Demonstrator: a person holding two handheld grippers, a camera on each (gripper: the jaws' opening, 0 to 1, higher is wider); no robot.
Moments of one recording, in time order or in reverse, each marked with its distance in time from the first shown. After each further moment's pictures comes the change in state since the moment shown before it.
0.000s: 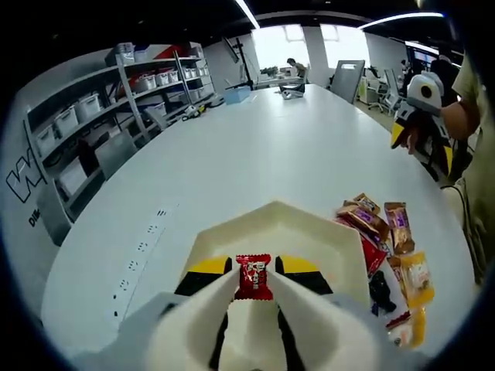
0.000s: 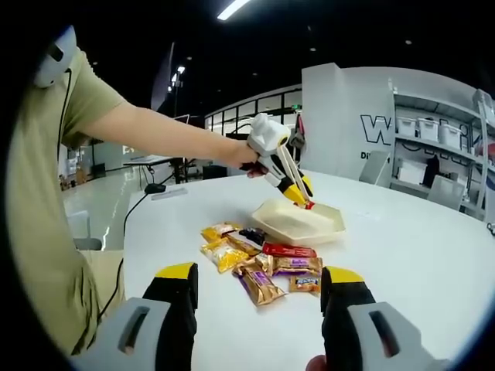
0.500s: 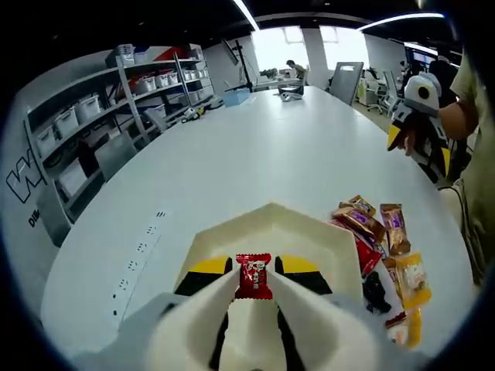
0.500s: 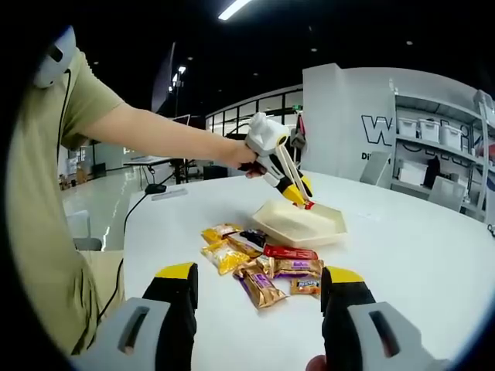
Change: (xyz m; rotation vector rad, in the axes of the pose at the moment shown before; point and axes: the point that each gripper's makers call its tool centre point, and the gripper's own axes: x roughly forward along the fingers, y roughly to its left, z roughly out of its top) left arm -0.005 -0.004 0.001 -0.001 -0.012 -0.002; right arm 0.003 0.002 0.002 -0.003 -0.001 0.003
